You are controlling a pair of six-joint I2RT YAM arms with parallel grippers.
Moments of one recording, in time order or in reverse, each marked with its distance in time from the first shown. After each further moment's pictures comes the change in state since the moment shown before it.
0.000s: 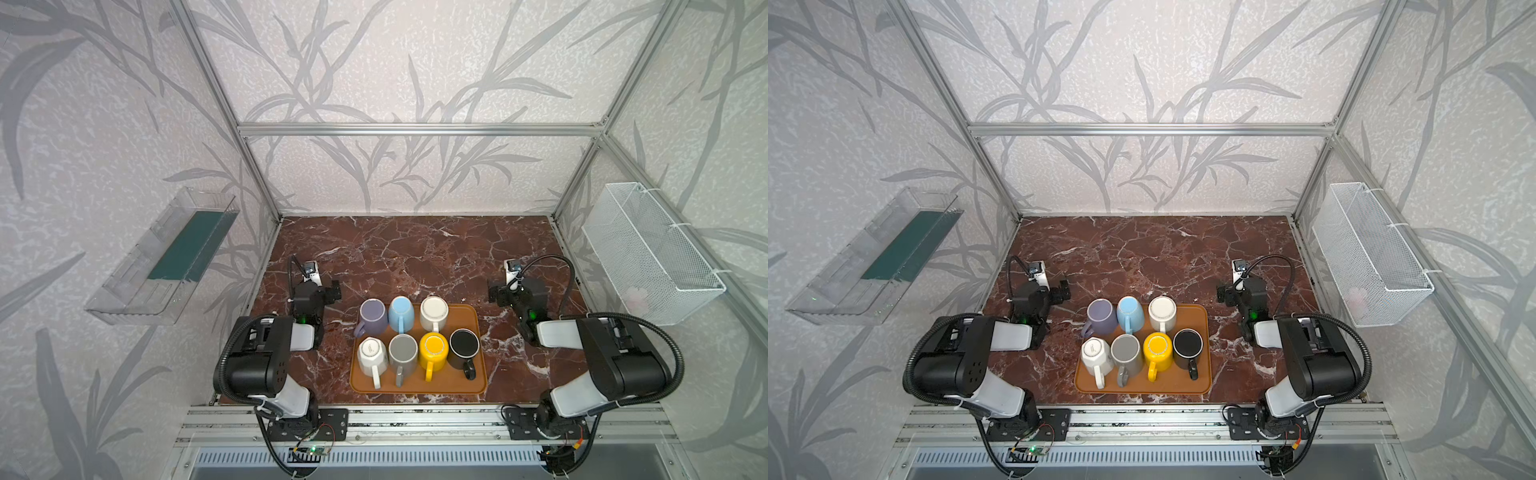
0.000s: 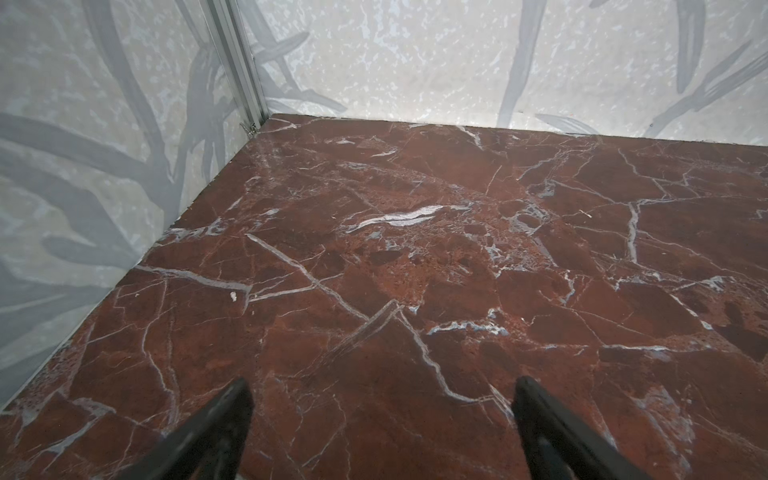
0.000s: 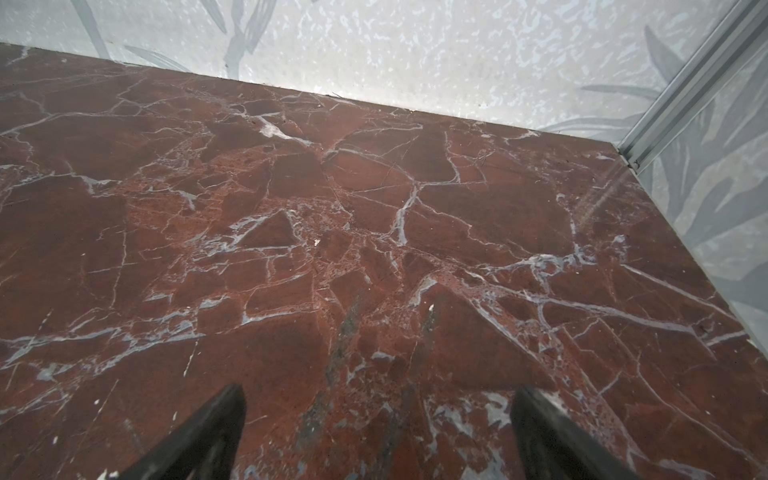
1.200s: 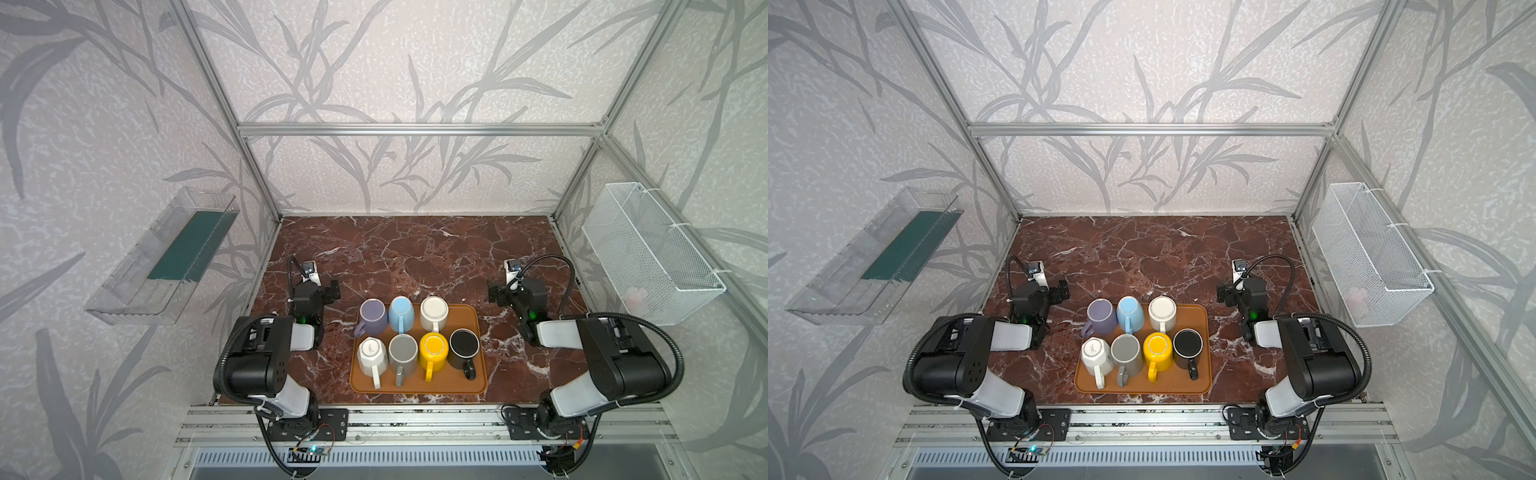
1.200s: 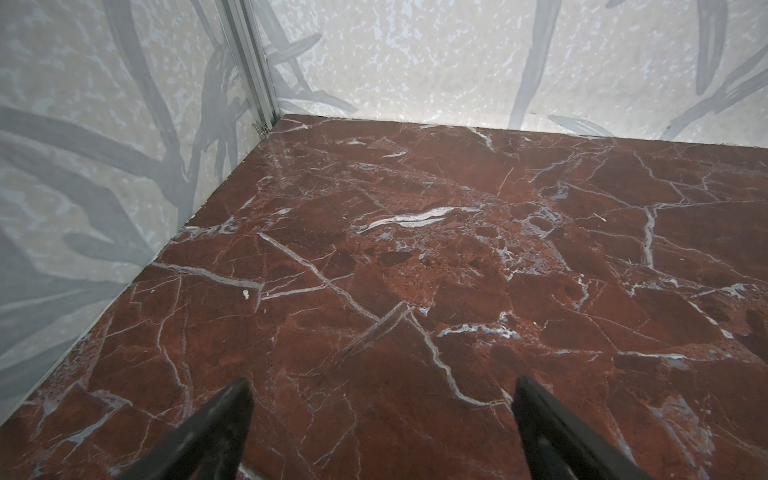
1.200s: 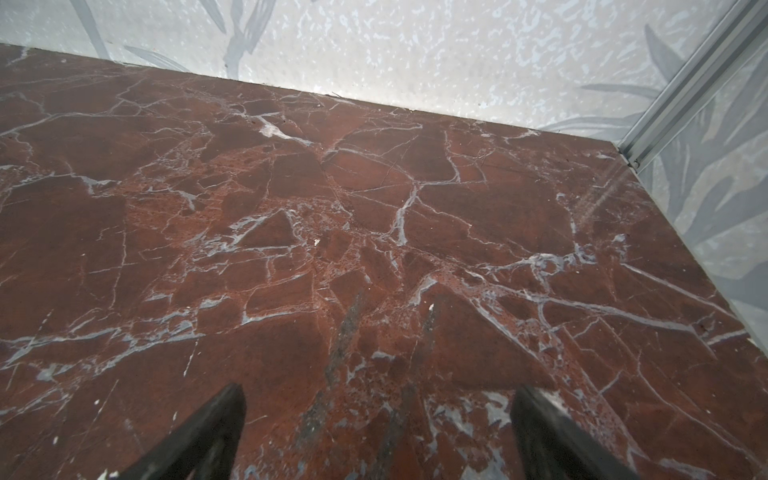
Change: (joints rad) left arm 0.000 0.000 0.000 0.001 -0.029 -0.002; right arm 0.000 0.000 0.000 -0.001 0.000 0.001
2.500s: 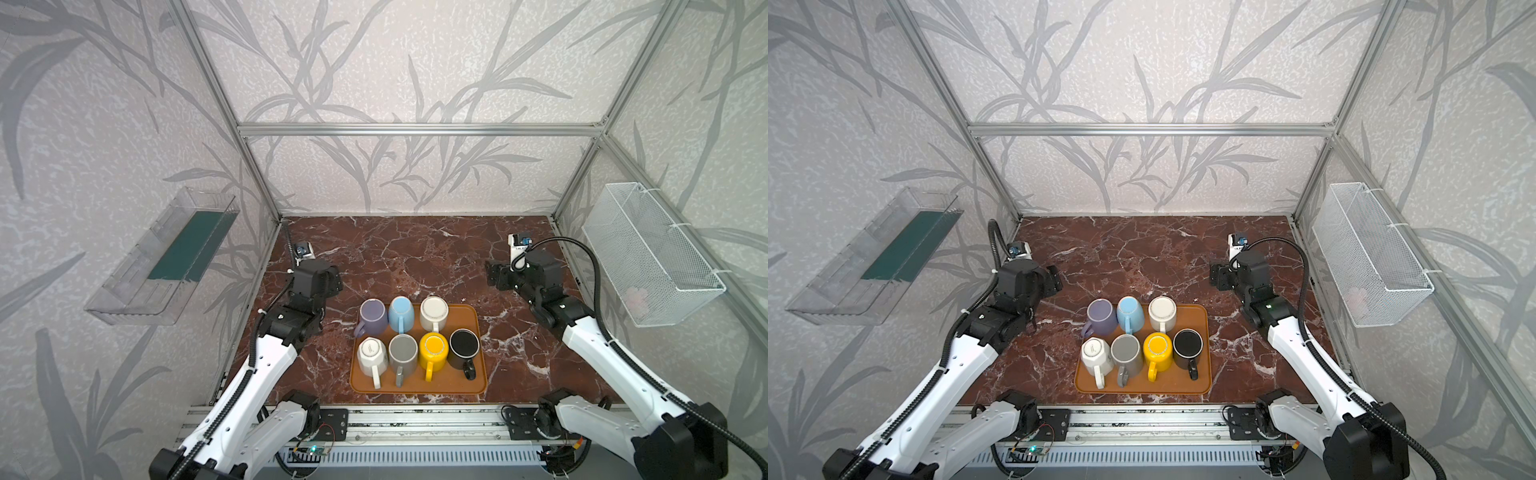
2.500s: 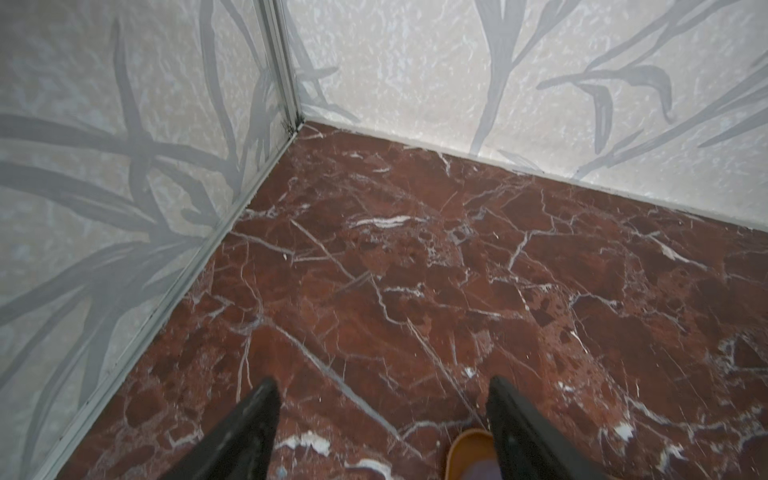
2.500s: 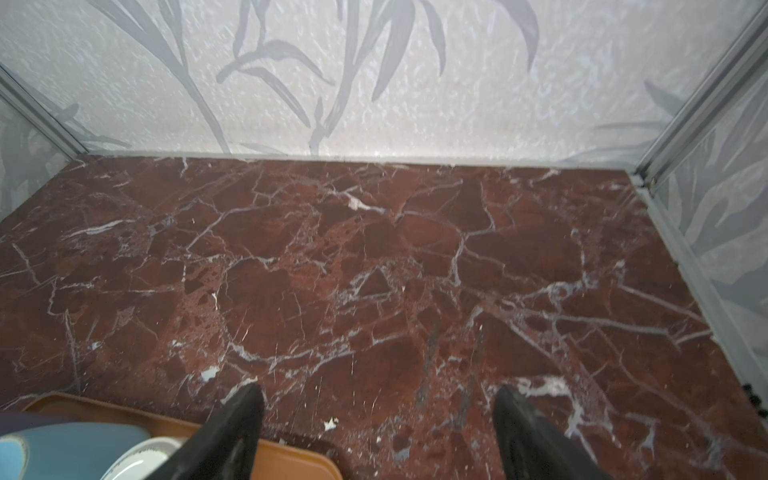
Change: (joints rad) left arm -0.358 -0.657 0.505 -1.433 -0.308 -0.373; right arm 0.200 -0.470 0.413 -0.986 0.073 0.266
